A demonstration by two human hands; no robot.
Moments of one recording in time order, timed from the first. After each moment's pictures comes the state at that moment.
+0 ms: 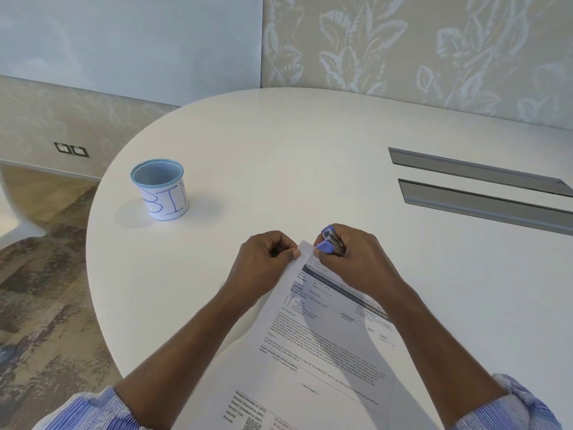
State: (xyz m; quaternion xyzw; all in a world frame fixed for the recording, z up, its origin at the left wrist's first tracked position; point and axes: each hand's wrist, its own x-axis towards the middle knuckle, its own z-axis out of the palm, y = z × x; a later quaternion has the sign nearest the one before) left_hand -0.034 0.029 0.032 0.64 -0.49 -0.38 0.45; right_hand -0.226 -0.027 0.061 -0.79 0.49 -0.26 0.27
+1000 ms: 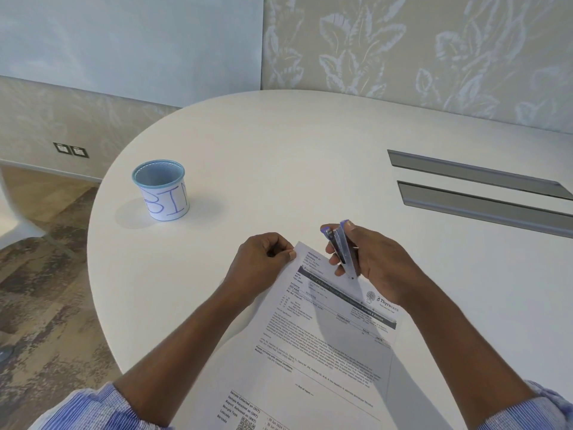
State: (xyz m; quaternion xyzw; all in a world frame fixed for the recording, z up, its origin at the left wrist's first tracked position) left_hand -0.030 0.028 0.033 0.64 -0.48 -0.40 0.44; right_hand -0.248 -0.030 0.073 -0.57 0.42 -0.30 0.63
